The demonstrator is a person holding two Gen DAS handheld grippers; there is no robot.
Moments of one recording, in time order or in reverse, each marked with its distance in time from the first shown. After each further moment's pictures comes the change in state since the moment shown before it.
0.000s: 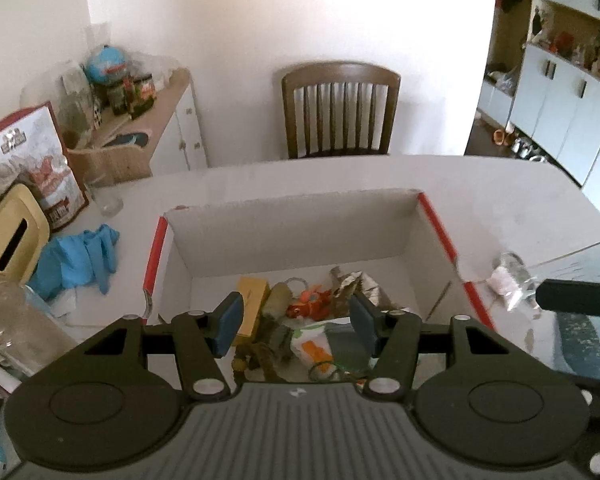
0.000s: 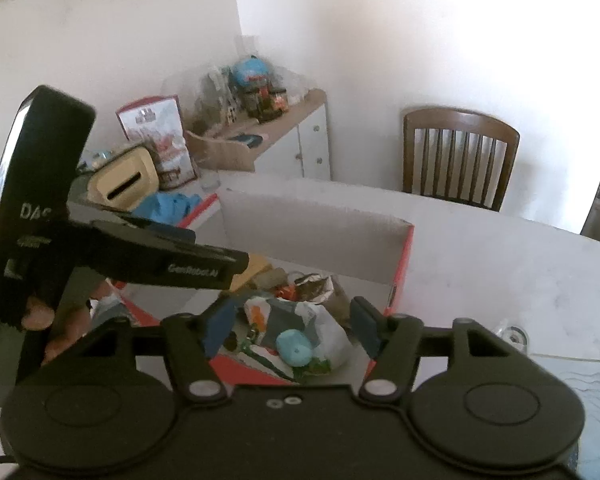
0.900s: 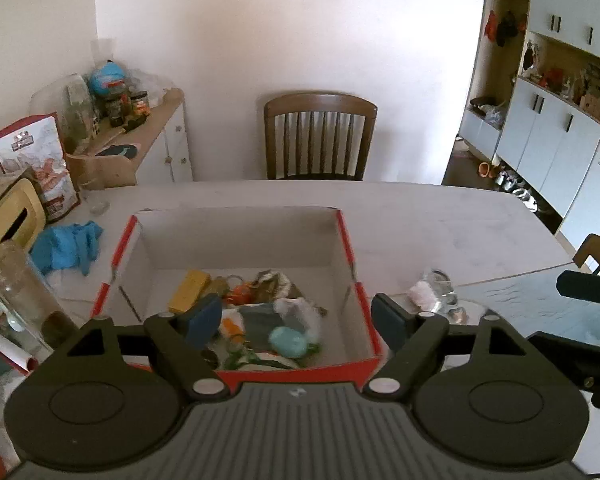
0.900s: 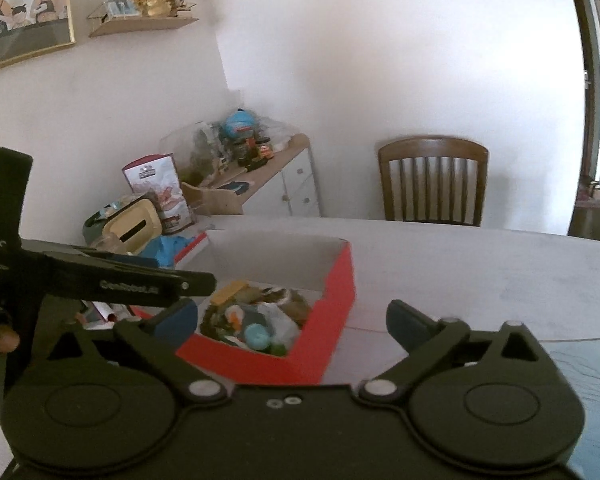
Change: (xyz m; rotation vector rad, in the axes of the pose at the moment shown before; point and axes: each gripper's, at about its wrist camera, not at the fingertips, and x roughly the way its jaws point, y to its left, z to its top) left arm -0.070 -0.073 -0.018 -0.072 -0.068 -0.028; right arm -0.103 -0.067 -0.034 0.078 -0.136 0.021
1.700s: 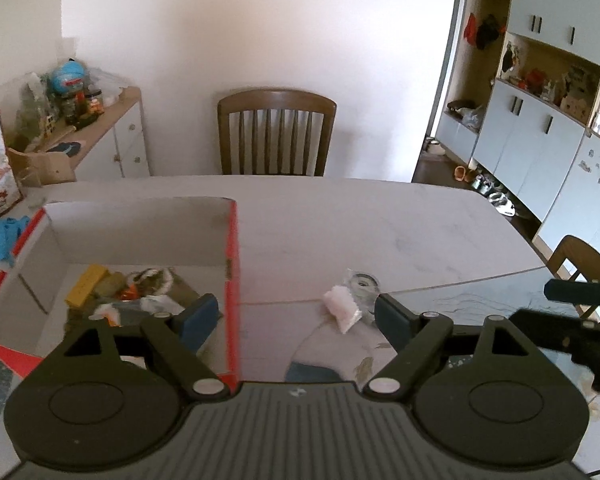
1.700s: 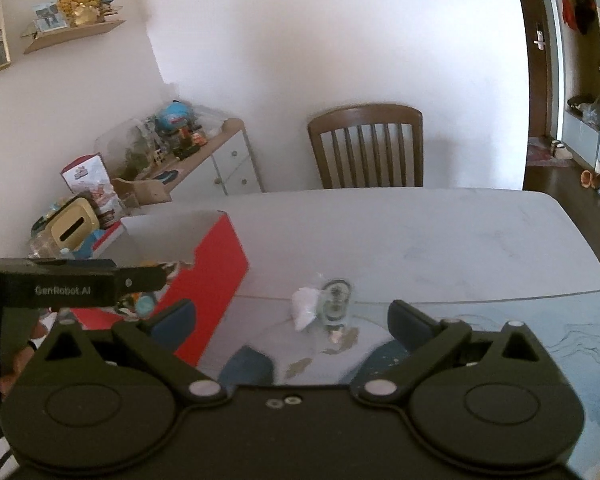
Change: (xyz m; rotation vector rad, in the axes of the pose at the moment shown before) left arm 0.054 -0.104 -0.015 -0.004 -0.016 -0.057; right arm -0.016 -0.128 -0.027 0.102 0.057 -0.086
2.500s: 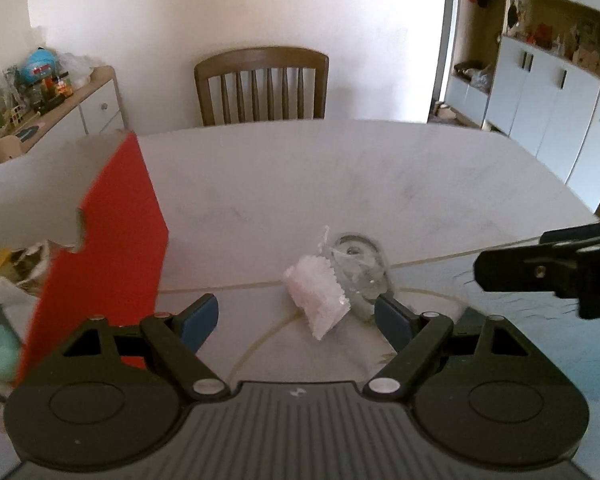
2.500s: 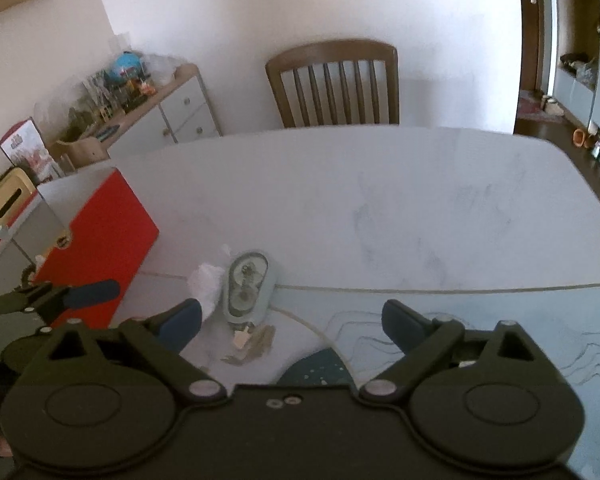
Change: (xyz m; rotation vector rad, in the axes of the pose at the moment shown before) left arm 0.142 -0.055 -0.043 0.069 0.065 0.060; right arm 0.116 -0.078 -0.001 0.030 0.176 -0.053
